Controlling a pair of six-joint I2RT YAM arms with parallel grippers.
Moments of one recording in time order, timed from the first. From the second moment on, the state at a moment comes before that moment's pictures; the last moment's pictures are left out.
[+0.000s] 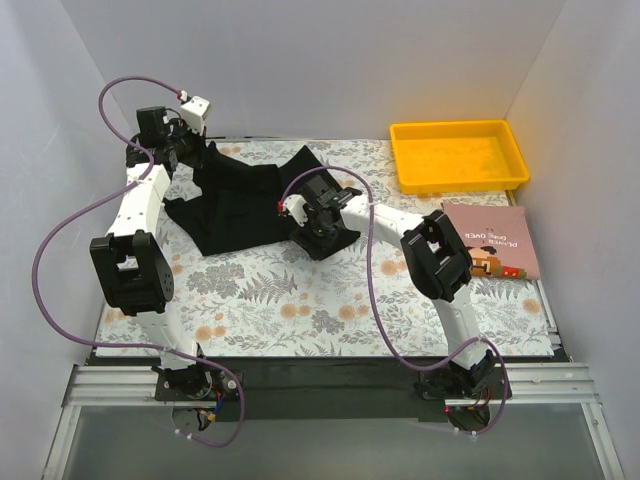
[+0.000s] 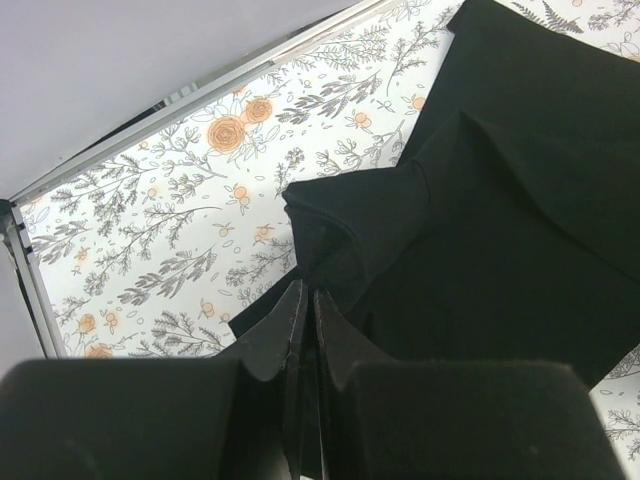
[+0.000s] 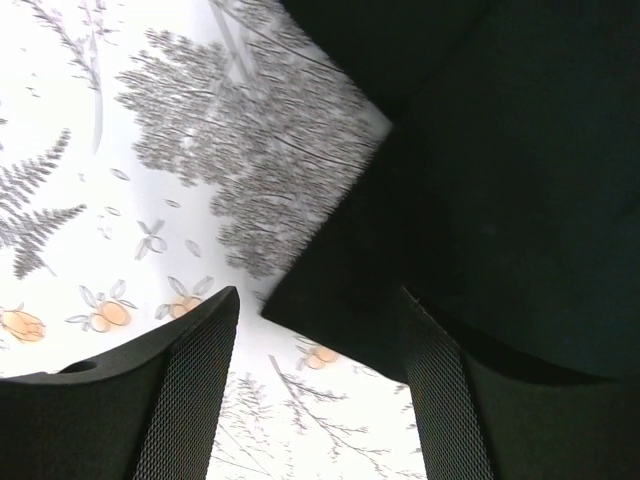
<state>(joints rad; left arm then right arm) 0.10 1.82 1.66 -0.39 0.43 0.40 0.77 2.16 1.70 -0.67 -0.18 -0.31</state>
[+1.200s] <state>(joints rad) 0.29 1.78 1.75 -0.29 0.56 0.18 0.46 1.85 2.06 -0.70 0.04 -0.62</state>
